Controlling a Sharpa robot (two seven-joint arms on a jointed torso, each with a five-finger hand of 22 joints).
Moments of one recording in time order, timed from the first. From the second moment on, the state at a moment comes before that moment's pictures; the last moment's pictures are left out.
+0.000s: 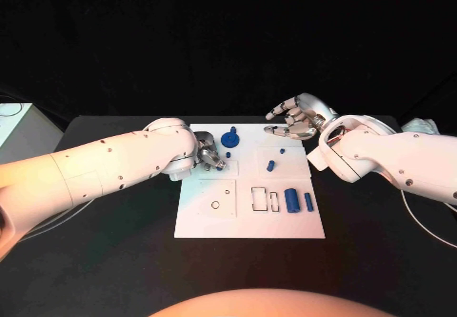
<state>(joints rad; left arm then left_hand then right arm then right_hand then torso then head) 1.31 -0.47 -0.11 1.22 -1.07 0.11 -0.51 1.07 -0.24 0.73 0.21 0.49 0.87 0.05 0.83 0.85 1.21 -0.02 0.98 0.71 1.47 -0.07 1.54 1.31 0.09 1.29 0.04 1.44 1.20 1.35 -0.88 -0.15 1.58 -0.89 -0.54 -0.06 1.47 -0.17 0.16 0.29 0.28 0.89 0.16 0.23 0.25 1.40 0.08 1.37 1.31 1.46 0.00 1.56 1.31 0.01 1.47 0.10 1.45 1.31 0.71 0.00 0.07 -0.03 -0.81</state>
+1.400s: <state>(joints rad) 1.31 -0.47 -0.11 1.20 -1.07 0.14 -0.51 0.99 -0.23 0.54 0.18 0.46 0.90 0.03 0.79 0.85 1.21 -0.04 0.98 0.71 1.46 -0.08 1.54 1.31 0.09 1.29 0.04 1.42 1.18 1.35 -0.88 -0.15 1.58 -0.89 -0.53 -0.06 1.46 -0.17 0.16 0.29 0.28 0.89 0.16 0.23 0.25 1.40 0.08 1.37 1.31 1.46 0.00 1.55 1.31 0.01 1.47 0.10 1.44 1.31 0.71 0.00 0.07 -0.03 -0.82</state>
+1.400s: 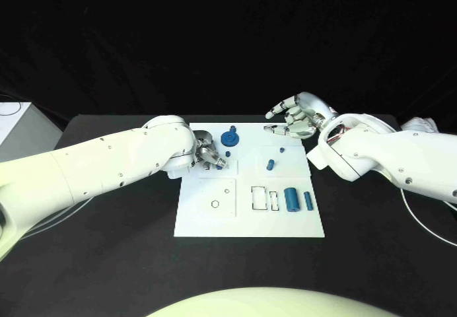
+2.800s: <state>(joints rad) 1.31 -0.58 -0.02 1.32 -1.04 0.09 -0.51 1.01 -0.20 0.34 0.29 0.26 0.87 0.05 0.75 0.86 1.15 -0.01 0.95 0.65 1.47 -0.07 1.51 1.31 0.09 1.24 0.05 1.39 1.12 1.35 -0.88 -0.15 1.57 -0.89 -0.53 -0.06 1.42 -0.16 0.16 0.29 0.26 0.89 0.16 0.23 0.25 1.40 0.08 1.37 1.31 1.46 0.00 1.55 1.31 0.01 1.47 0.10 1.43 1.31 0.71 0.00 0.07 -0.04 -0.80</state>
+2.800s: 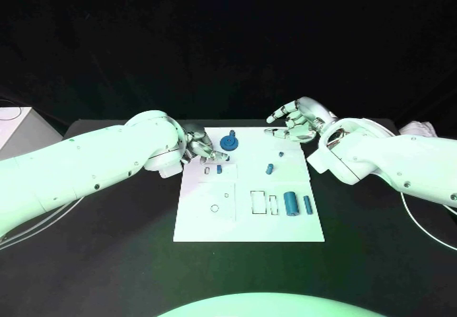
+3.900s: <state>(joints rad) 1.38 -0.44 0.00 0.95 -0.97 0.12 -0.46 1.11 -0.18 0.33 0.29 0.27 0.80 0.10 0.65 0.80 1.06 0.03 0.93 0.62 1.46 -0.03 1.46 1.31 0.10 1.18 0.08 1.34 1.04 1.34 -0.88 -0.15 1.56 -0.88 -0.53 -0.06 1.42 -0.16 0.16 0.29 0.26 0.89 0.16 0.23 0.25 1.40 0.08 1.37 1.31 1.46 0.00 1.55 1.31 0.01 1.47 0.10 1.43 1.31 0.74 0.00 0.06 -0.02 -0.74</state>
